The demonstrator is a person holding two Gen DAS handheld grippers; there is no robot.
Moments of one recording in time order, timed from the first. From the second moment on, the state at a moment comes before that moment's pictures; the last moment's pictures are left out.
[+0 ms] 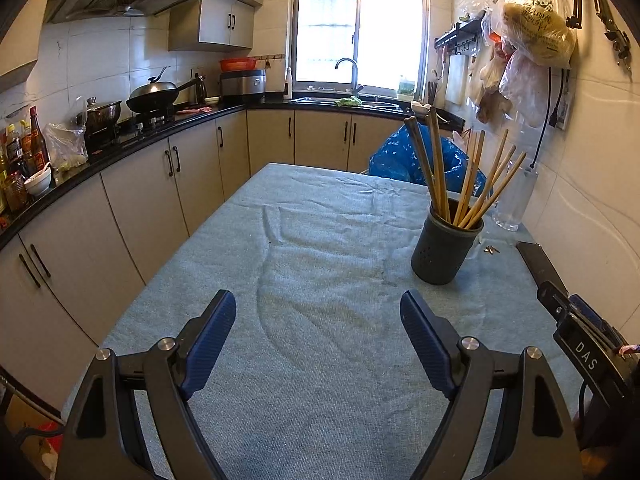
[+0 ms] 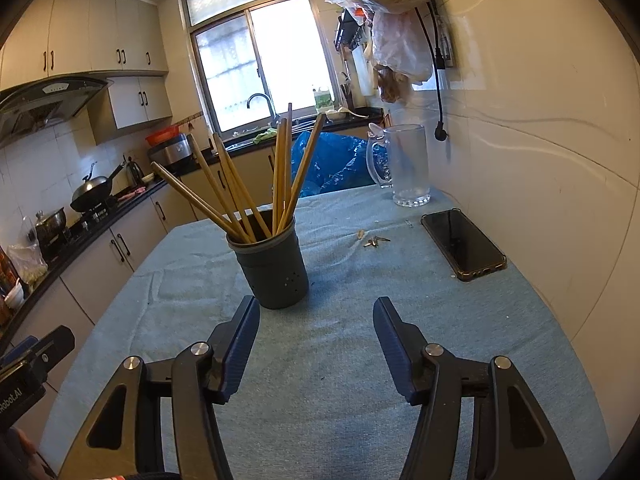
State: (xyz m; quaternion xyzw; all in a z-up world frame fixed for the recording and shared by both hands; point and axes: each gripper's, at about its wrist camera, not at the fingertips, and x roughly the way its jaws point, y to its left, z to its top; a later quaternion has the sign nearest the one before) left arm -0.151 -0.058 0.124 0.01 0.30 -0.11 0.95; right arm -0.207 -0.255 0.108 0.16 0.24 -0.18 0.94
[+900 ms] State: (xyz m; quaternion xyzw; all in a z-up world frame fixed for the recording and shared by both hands) left arm -0.158 -0.056 0.124 0.01 0.28 -0.11 0.95; right arm -0.211 -0.232 0.114 0.08 0.22 -0.20 0.95
